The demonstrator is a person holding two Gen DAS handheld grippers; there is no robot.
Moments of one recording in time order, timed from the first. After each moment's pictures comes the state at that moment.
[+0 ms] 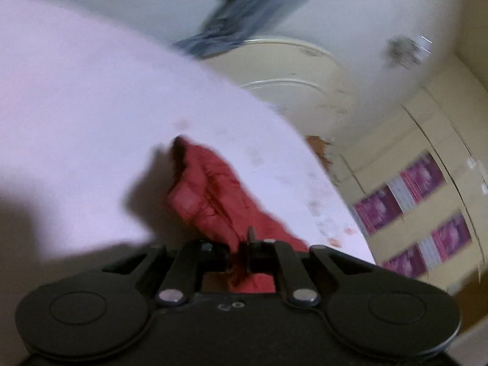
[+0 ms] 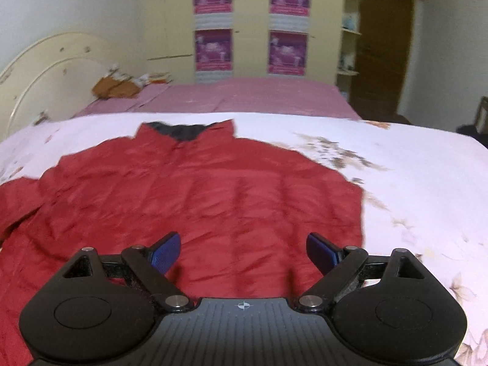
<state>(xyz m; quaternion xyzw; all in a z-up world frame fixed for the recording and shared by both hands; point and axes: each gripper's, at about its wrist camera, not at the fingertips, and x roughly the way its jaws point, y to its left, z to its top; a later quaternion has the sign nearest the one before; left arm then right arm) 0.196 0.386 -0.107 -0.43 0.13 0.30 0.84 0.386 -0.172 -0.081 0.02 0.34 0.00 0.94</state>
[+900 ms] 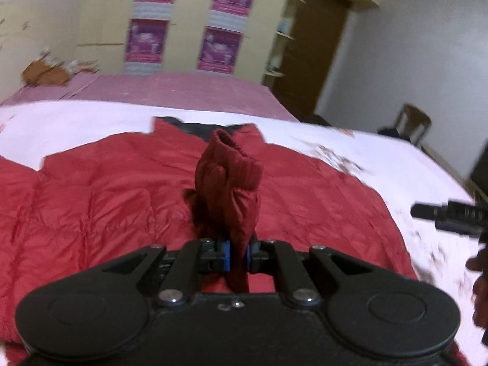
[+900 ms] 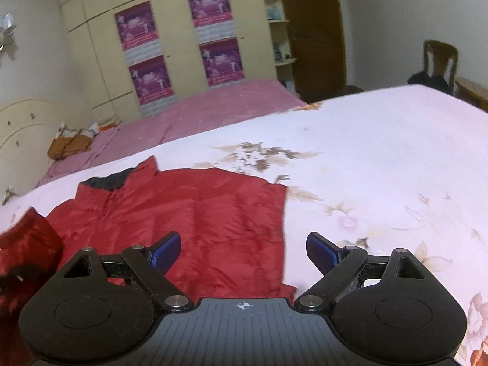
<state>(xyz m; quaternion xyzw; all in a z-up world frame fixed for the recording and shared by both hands) 0.442 0.034 -0.090 -0.06 0.33 -0.15 0.93 0.372 -0.267 -0.077 0.16 0.32 -0.09 0.93</state>
